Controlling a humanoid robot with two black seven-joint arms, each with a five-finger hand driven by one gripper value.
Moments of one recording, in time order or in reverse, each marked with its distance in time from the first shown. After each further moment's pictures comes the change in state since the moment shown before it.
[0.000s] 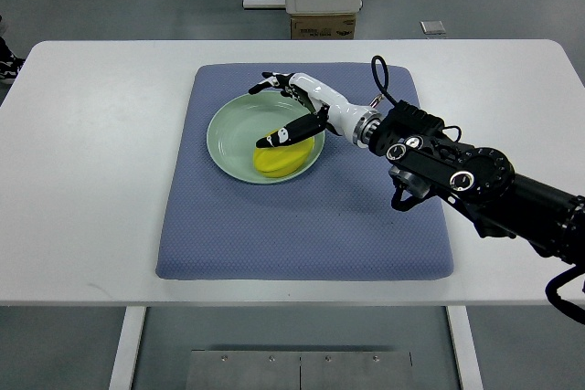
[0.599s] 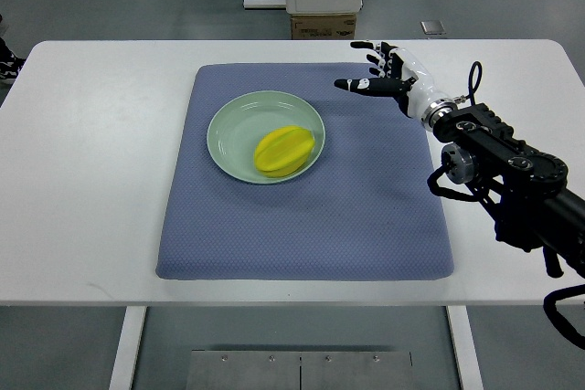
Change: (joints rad) left arm 0.000 0.000 0.000 0.000 0.000 0.000 0.000; right arm -0.139 -0.043 0.422 -0.161 0.112 -0.003 -0.047
